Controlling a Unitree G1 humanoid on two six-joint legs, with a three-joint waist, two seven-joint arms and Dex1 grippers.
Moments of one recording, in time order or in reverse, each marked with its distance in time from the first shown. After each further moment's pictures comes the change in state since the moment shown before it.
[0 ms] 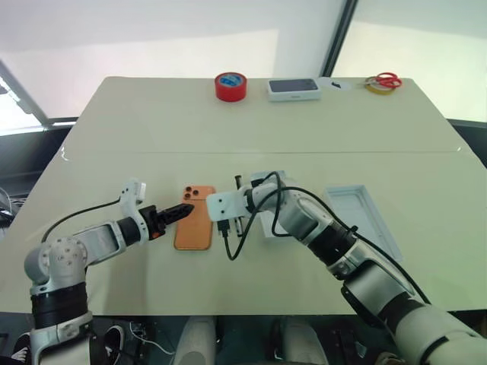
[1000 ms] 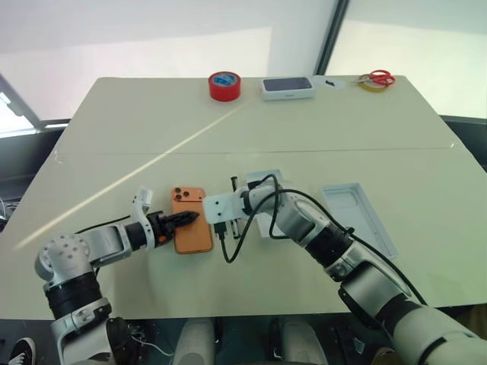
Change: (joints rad) left arm -0.038 -0.113 0.196 0.130 -0.047 0.217 0.015; right arm 0.002 0.023 0.004 0.016 0.000 -0.042 -0.033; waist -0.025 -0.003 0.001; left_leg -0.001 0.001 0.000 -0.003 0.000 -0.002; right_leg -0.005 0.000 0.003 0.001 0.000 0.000
